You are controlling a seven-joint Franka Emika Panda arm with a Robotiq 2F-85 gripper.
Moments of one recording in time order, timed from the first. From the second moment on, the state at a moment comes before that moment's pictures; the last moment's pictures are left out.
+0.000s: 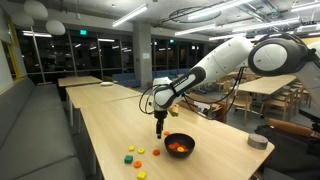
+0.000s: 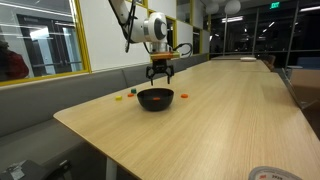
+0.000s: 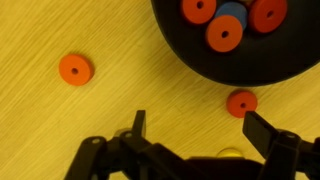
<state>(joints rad) -0.01 0.61 0.12 -1.60 -0.09 2.23 -0.52</state>
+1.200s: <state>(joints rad) 0.01 0.72 0.17 -1.59 -0.04 2.30 -0.47</state>
